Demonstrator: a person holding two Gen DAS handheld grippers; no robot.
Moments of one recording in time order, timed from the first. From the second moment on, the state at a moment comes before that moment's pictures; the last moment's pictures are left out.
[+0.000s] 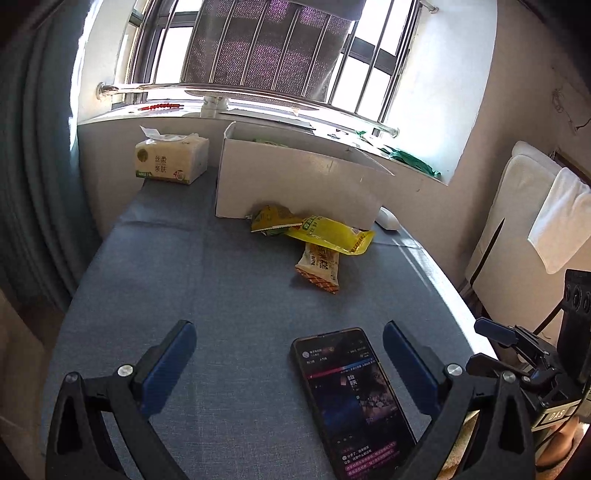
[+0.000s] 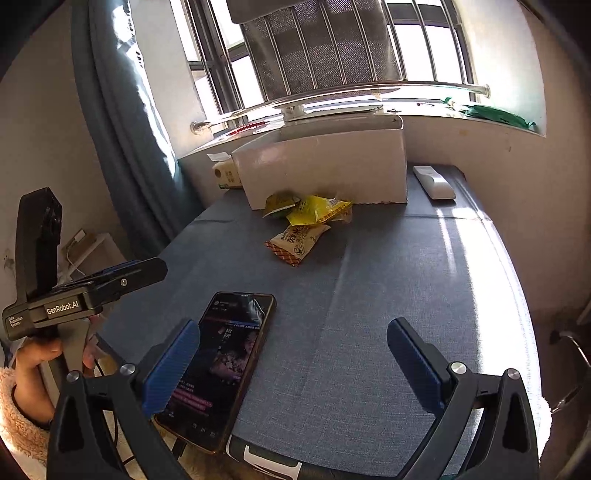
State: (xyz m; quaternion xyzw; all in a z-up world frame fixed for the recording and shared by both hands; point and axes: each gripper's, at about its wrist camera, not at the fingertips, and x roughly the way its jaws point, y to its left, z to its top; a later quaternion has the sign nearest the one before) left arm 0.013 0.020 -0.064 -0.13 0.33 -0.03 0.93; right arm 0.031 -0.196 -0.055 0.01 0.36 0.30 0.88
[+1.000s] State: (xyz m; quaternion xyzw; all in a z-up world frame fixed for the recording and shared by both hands) left arm 0.006 0.033 -0.068 -0.14 0.33 -0.02 0.93; right arm 0.187 -0.065 -0.042 -0.21 0.36 0.31 0.85
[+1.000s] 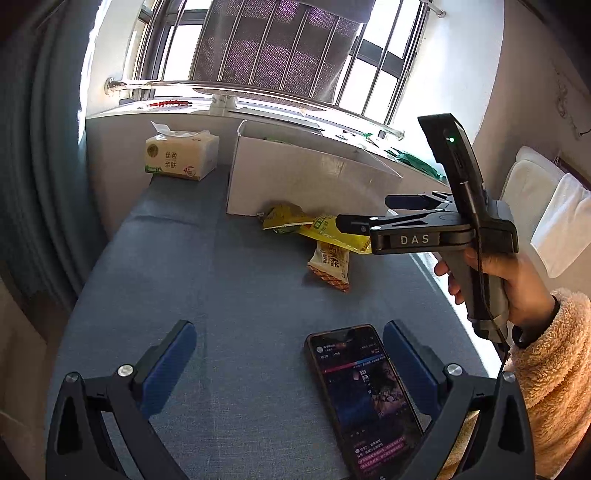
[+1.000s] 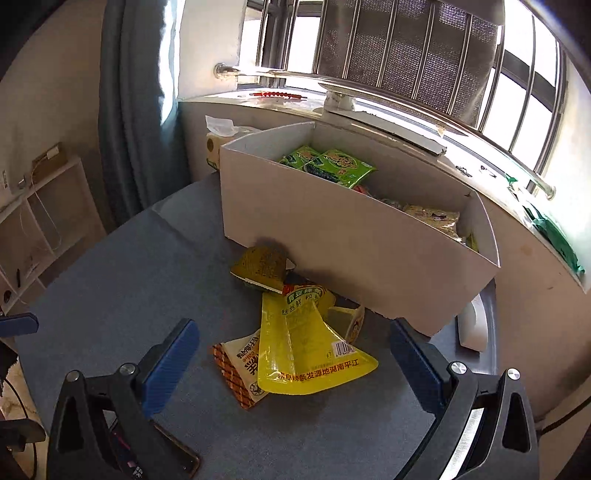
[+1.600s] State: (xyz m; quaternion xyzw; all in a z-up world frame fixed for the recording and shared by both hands) left arm 0.003 0.045 -0.071 -0.15 0.33 -0.01 0.93; right arm 0.239 -0.037 -0.090 -0.27 0.45 0.30 0.80
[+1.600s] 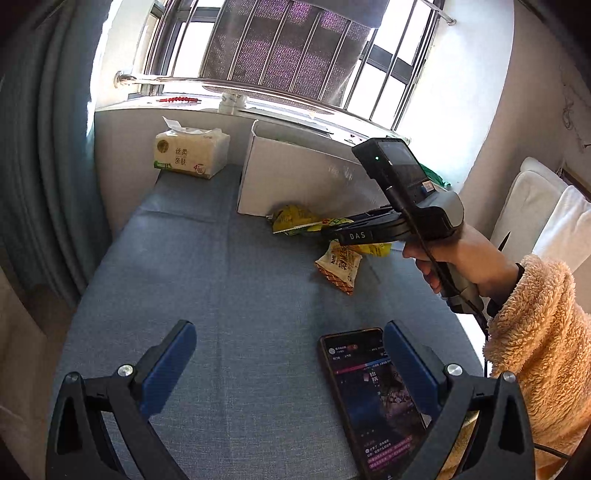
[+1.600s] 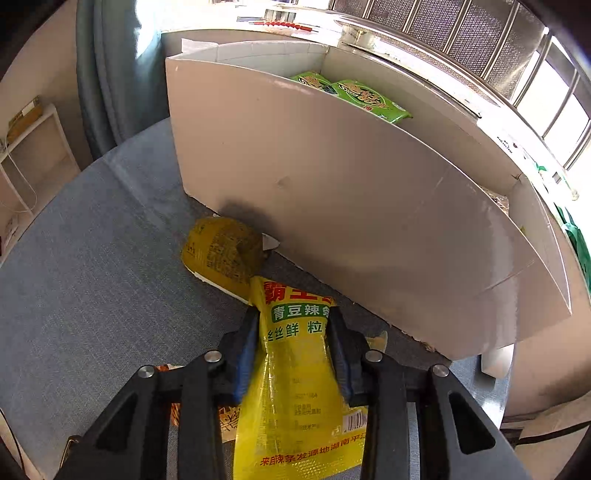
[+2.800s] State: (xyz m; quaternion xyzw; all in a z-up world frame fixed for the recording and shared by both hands) left arm 0.250 0.033 -0.116 -0.08 0.46 0.00 0.88; right arm 0.056 -0.268 -0.019 0.12 0.35 0.34 0.87
